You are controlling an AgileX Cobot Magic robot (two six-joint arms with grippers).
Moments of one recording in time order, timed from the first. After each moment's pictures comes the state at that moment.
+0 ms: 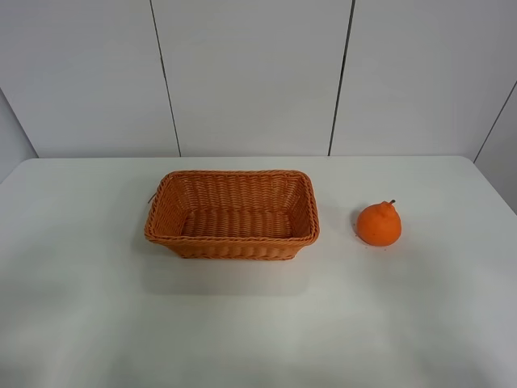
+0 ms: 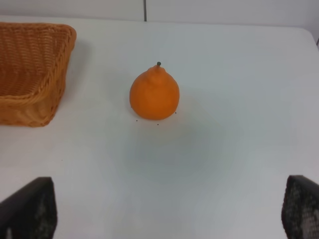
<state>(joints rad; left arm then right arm) -0.03 -0.01 -0.49 0.03 1.06 0.01 -0.01 -0.01 -0.50 0.10 1.03 -0.05</state>
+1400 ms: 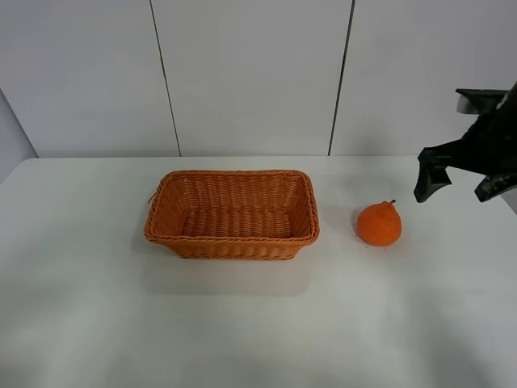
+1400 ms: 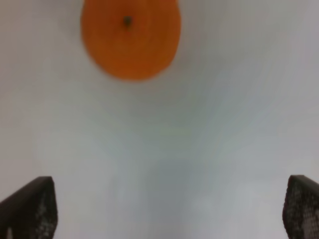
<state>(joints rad) -0.03 -0.01 -0.49 0.03 1.06 0.01 -0.01 1.68 -1.32 0.09 1.08 -0.05</state>
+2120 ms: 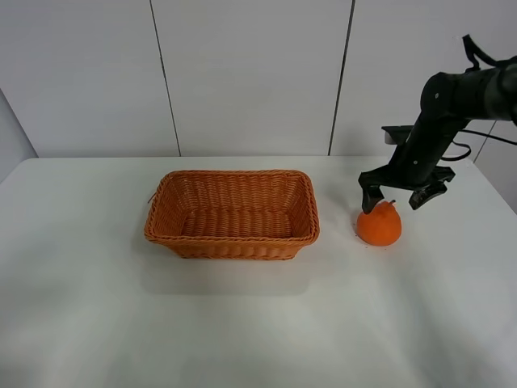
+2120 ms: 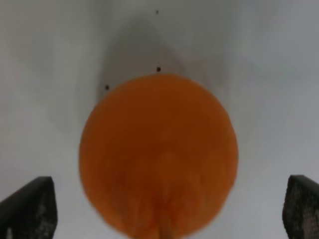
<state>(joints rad) -0.03 -0.01 -0.49 0.03 1.06 0.01 0.09 2.09 -1.52 0.07 0.95 -0.05</state>
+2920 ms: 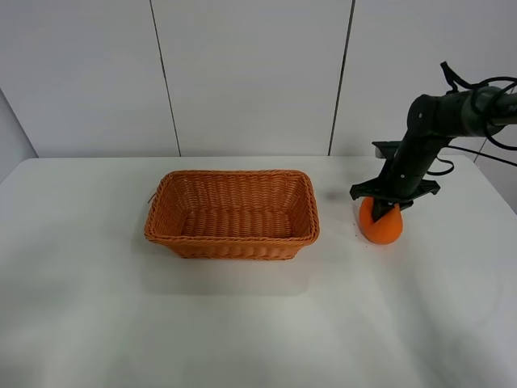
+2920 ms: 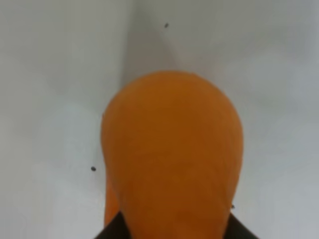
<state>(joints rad) -0.03 -0.01 -0.49 0.03 1.06 0.01 0.09 2.16 -1.55 0.09 0.92 -0.07</state>
